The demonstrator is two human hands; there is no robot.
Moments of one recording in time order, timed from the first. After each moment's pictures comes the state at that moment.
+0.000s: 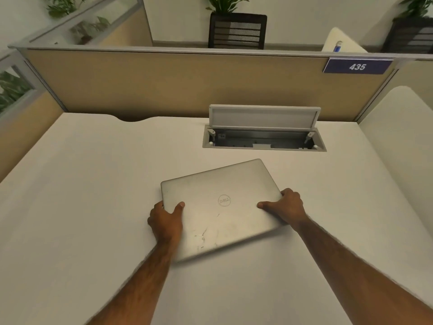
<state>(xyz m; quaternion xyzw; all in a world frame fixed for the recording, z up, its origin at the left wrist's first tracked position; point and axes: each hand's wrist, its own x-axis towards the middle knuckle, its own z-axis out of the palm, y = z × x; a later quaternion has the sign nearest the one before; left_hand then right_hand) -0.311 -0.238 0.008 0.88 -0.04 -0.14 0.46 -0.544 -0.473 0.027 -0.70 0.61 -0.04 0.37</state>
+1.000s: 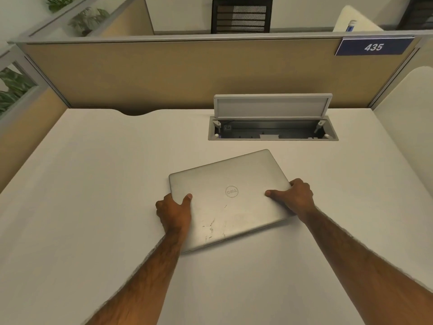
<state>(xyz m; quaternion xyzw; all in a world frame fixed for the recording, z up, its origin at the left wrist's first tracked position) -0.312 -0.249 0.023 0.90 -0.03 -0.17 0.39 -0.536 -0.480 0.016 -0.68 0.64 -0.06 0.36</state>
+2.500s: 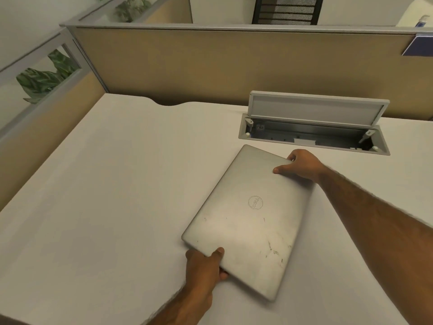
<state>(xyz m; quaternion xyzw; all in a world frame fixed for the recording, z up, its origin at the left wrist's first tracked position) -0.401 -0.179 0.028 0.70 0.19 -0.41 0.56 -0.421 -0.554 0.042 -0.84 0.44 0.05 0.32</state>
